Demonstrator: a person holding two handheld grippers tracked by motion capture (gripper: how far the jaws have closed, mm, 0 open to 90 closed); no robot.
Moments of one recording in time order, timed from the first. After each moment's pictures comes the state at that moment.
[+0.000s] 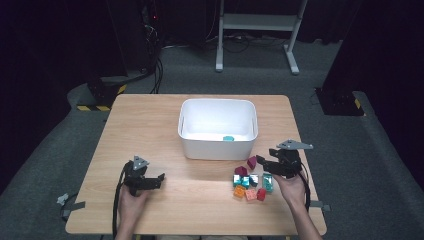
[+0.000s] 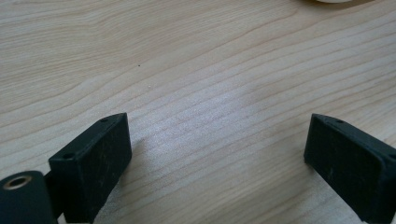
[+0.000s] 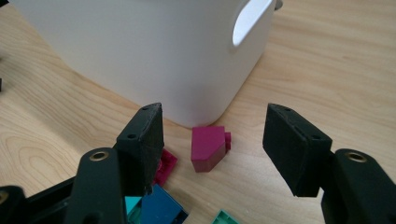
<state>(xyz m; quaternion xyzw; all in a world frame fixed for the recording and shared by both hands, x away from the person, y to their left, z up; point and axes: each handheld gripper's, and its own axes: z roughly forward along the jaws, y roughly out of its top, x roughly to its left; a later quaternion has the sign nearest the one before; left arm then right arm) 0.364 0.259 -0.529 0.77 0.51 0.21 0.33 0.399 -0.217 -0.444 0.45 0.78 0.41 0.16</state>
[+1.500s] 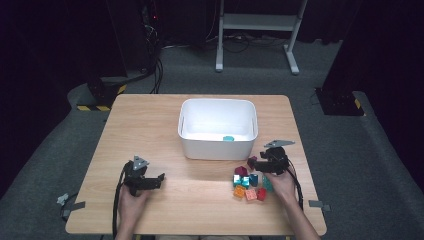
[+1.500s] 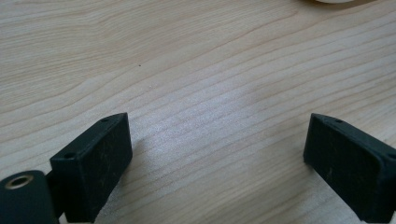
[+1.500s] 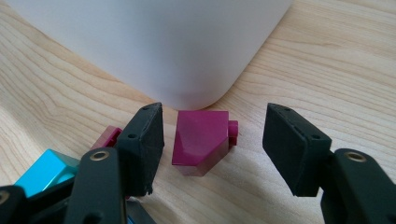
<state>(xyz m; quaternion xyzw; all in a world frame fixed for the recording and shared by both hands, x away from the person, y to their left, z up) 0.364 0.259 -0.529 0.77 0.51 0.22 0.33 0.436 -0.203 -0.491 0.44 0.81 0.36 0.12</state>
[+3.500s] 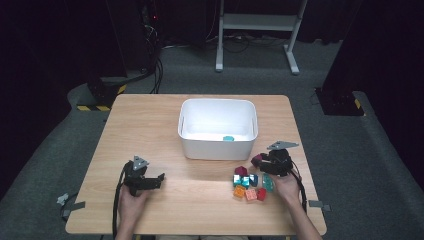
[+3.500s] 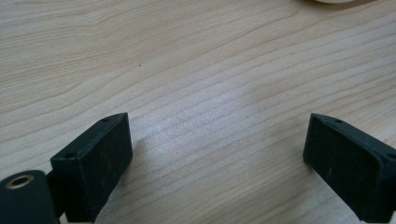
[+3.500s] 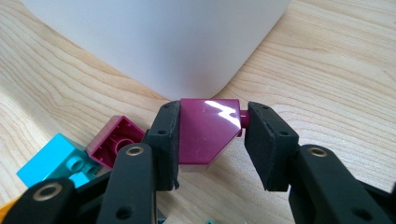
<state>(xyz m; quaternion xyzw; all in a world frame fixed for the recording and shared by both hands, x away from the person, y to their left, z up) 0.364 0.259 -0.529 0.77 0.51 0.22 0.33 0.426 -0.211 -0.483 0.43 0.82 0.37 0.13</state>
